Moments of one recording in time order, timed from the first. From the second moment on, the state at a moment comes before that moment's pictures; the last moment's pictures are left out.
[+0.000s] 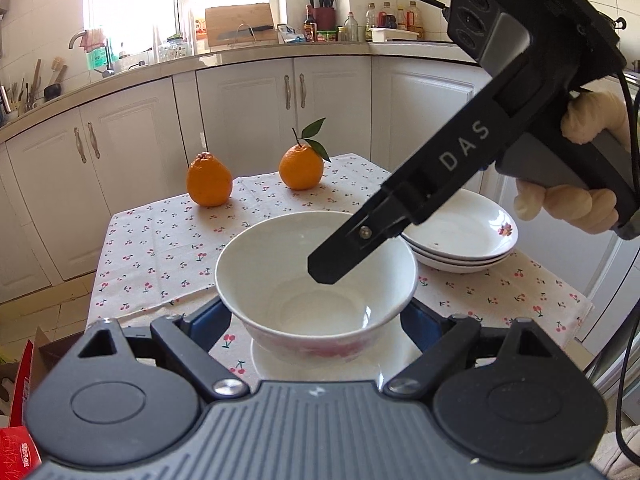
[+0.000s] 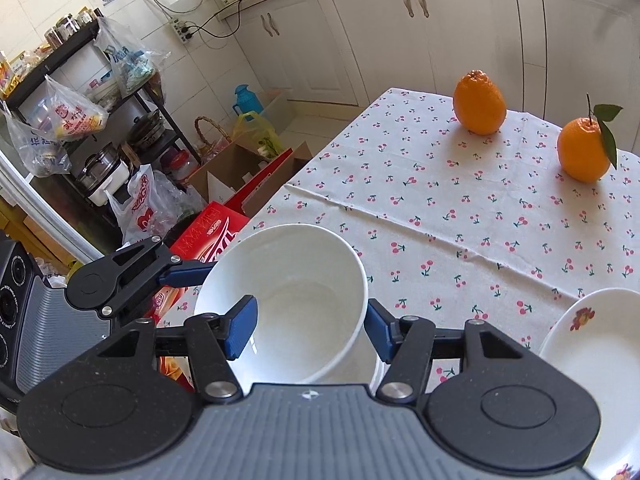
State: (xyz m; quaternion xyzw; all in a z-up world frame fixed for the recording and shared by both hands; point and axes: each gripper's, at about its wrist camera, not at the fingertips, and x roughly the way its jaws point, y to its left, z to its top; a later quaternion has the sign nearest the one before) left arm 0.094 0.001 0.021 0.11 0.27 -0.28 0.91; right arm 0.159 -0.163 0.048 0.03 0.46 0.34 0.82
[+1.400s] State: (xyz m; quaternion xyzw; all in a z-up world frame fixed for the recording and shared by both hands) left arm 0.082 0.009 0.004 0.10 0.30 -0.30 0.90; right arm 0.132 -0.158 0.037 -0.01 0.43 0.33 0.84
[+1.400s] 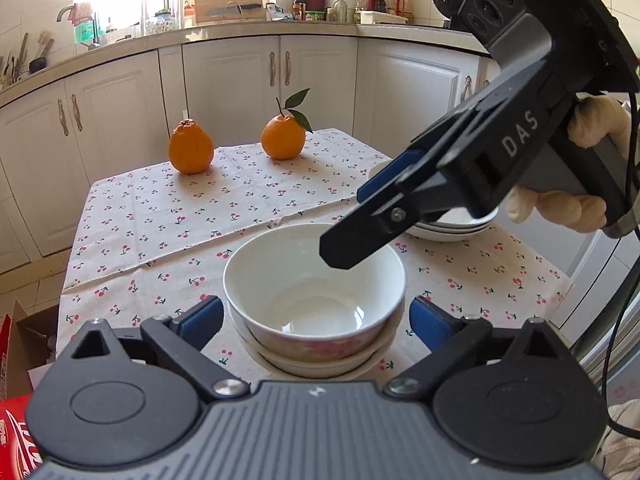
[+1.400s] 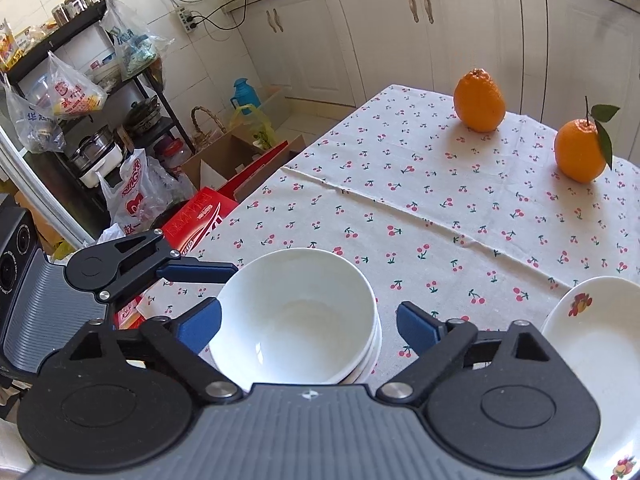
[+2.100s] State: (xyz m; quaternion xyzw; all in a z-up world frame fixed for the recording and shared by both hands) left arm 0.073 0.036 -0.012 0.15 0.33 -0.32 0.88; right arm 0.068 -0.142 0.026 -0.16 0.38 0.33 0.85
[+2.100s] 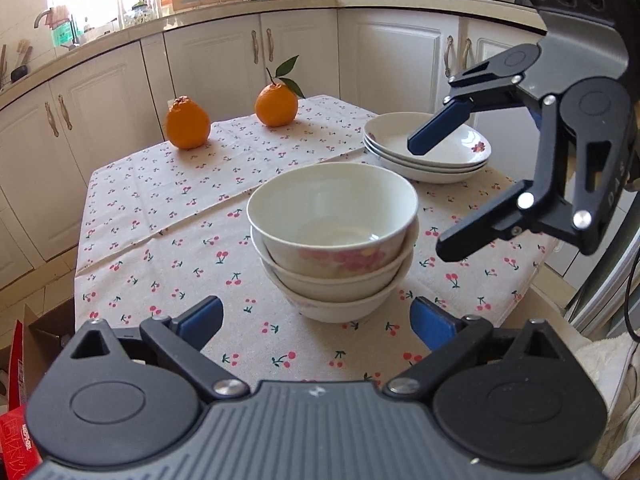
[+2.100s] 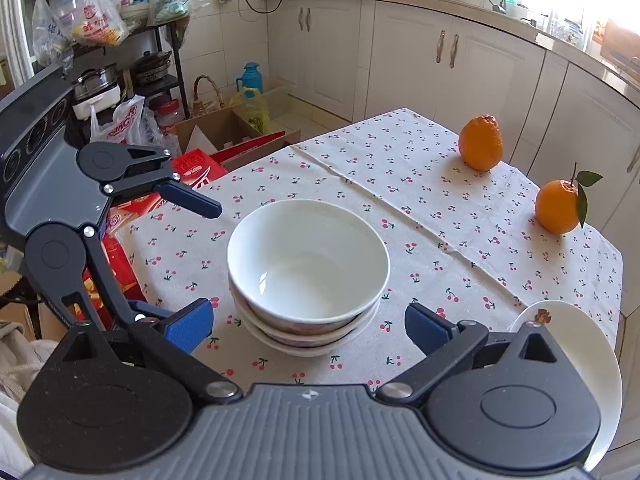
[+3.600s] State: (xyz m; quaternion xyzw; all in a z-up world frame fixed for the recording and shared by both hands) left arm 0.151 0.018 -0.045 0.25 0.34 -0.54 0.72; right arm 0.121 -0.125 -0.034 -0.25 0.41 0.44 0.76
